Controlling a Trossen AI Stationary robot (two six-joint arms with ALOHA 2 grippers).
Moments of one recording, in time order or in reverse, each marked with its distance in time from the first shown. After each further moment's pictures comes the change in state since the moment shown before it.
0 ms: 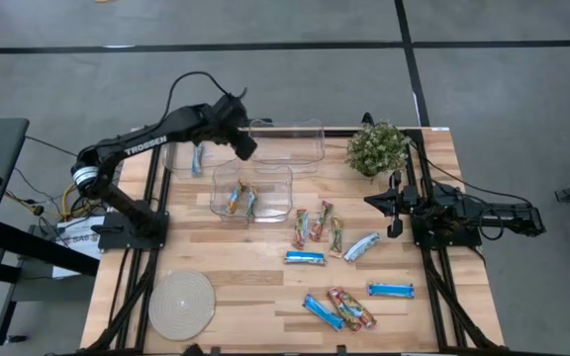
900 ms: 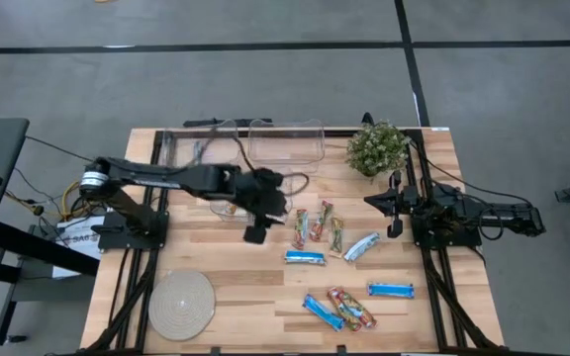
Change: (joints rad) left arm -0.568 0.074 0.001 0.226 0.330 0.434; right arm 0.000 0.000 0.000 -0.007 0.000 0.000
